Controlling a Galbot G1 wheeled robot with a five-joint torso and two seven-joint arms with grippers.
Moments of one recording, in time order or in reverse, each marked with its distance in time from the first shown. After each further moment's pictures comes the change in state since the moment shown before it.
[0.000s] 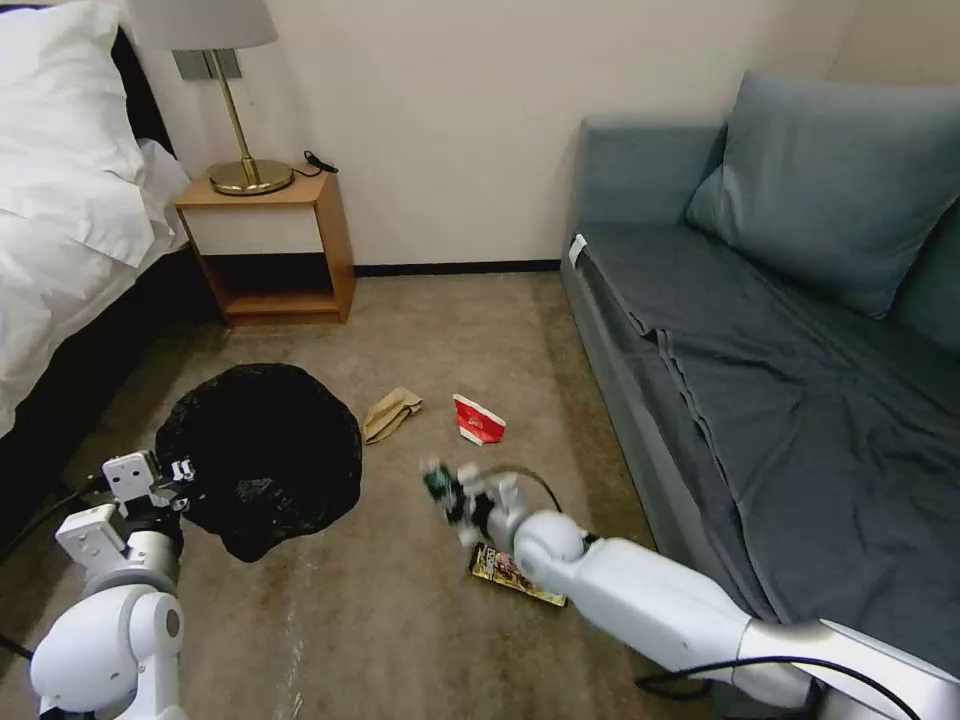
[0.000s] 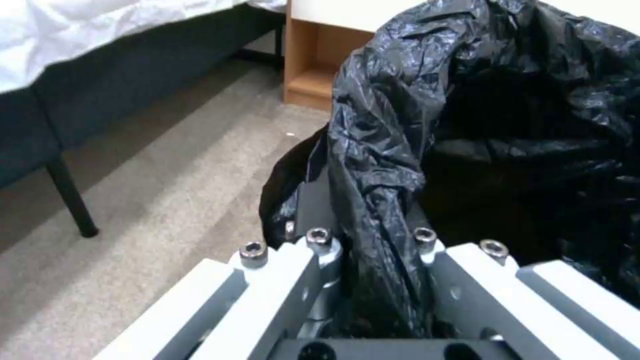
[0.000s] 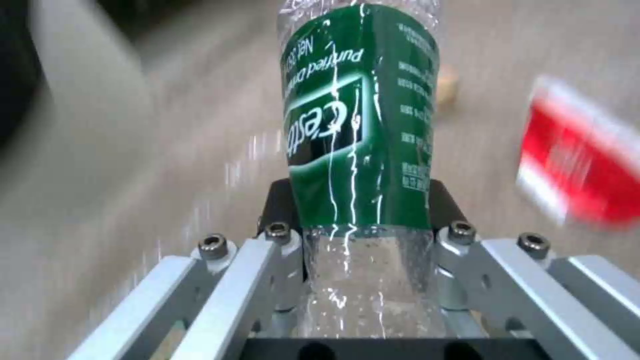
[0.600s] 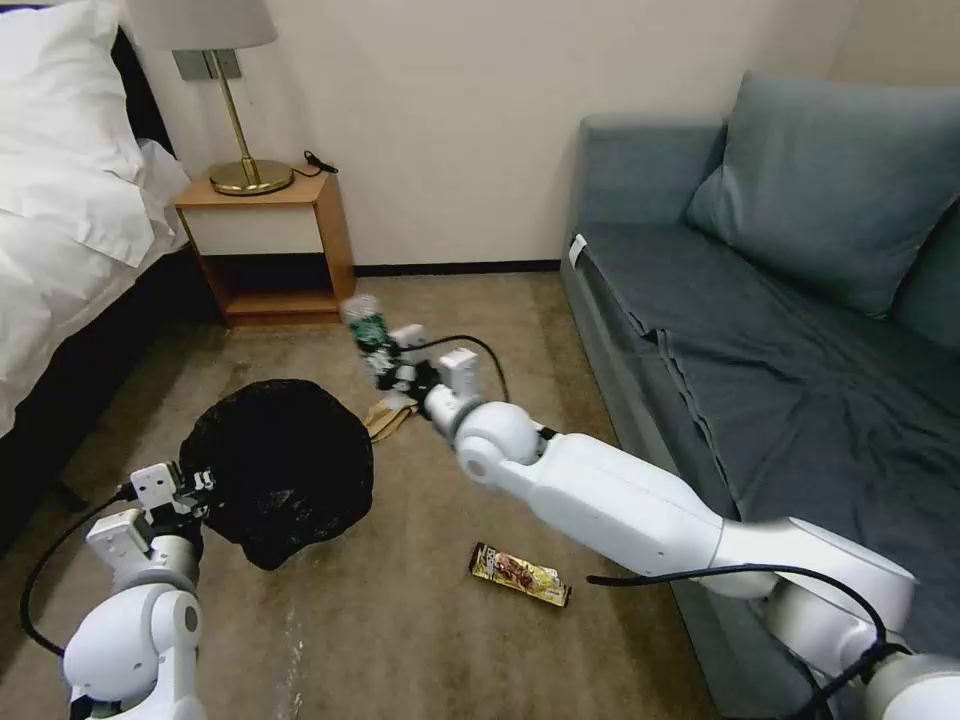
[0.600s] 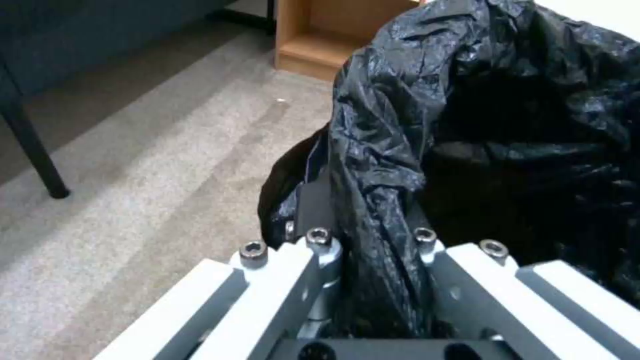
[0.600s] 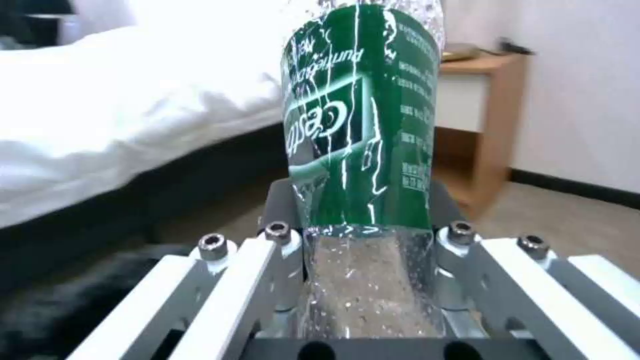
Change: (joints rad) left arm -0.019 -0.008 0.020 0.103 -0.014 -0.029 0.009; right arm 0.305 0.105 -0.157 0.211 0.056 0.043 0.163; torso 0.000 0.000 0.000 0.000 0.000
